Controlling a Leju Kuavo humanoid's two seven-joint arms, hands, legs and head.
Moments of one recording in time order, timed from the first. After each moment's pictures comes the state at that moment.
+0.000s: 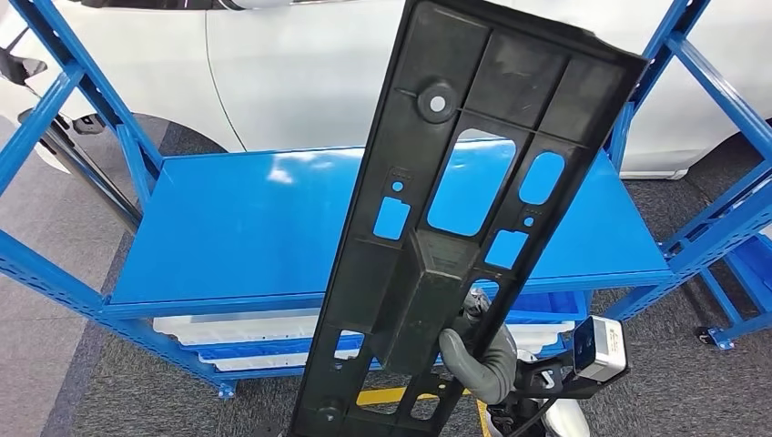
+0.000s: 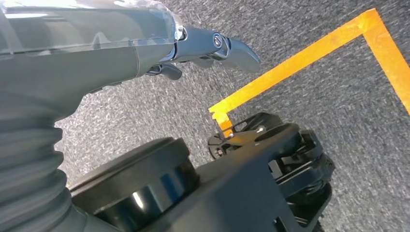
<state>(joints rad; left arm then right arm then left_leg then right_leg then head) -0.16 -0.13 0.42 -0.22 -0.85 -0.04 -0.11 0.03 -0.01 0.30 -1.95 -0.47 0.65 -0.32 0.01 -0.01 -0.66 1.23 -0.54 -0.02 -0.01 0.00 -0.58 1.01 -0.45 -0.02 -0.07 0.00</state>
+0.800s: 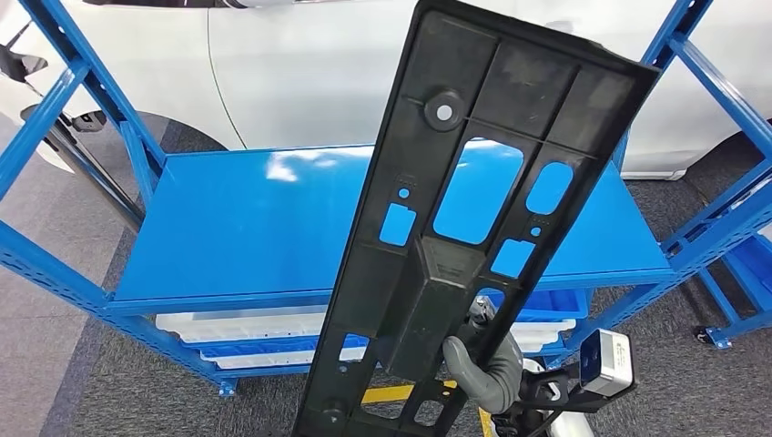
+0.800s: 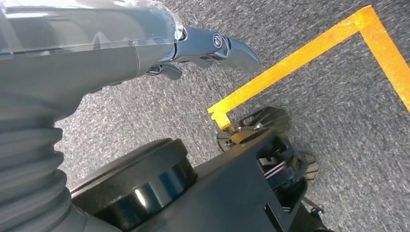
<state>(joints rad) -0.15 -0.13 0.40 -0.22 -0.85 -0.05 -0.14 0.08 -0.01 0.29 -1.99 -0.43 0.63 -0.33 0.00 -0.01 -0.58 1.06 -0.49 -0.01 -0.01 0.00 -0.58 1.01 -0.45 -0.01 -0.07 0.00</state>
